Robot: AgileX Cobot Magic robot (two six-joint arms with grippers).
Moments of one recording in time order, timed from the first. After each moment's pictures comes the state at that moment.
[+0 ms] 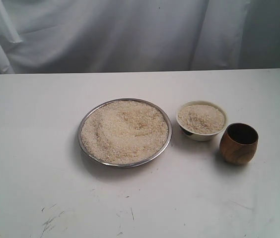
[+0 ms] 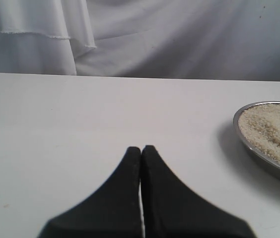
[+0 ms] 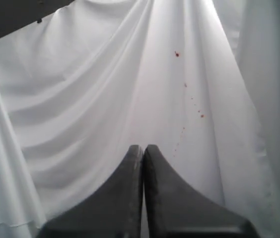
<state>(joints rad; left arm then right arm) 0.01 0.01 0.00 -0.04 0.29 0.01 0.04 0.47 -0.29 -0.54 -0.49 0.84</state>
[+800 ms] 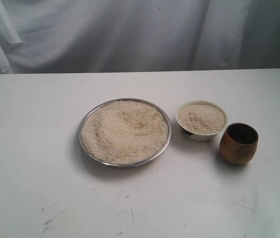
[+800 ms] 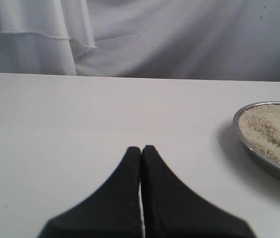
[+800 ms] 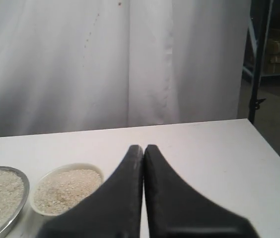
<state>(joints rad) 0.01 0.01 0.00 -0.04 0.29 0.01 0.11 0.30 -0.21 -0.01 0.10 0.06</state>
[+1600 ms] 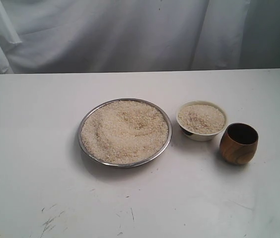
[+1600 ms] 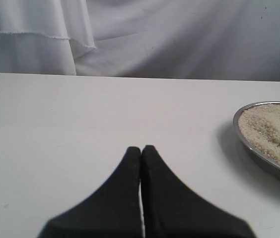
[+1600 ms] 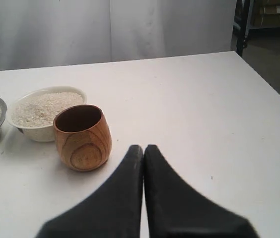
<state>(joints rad) 0.01 0.01 0.00 -0.04 0.29 0.01 0.05 0.00 0.00 0.03 0.34 0.01</state>
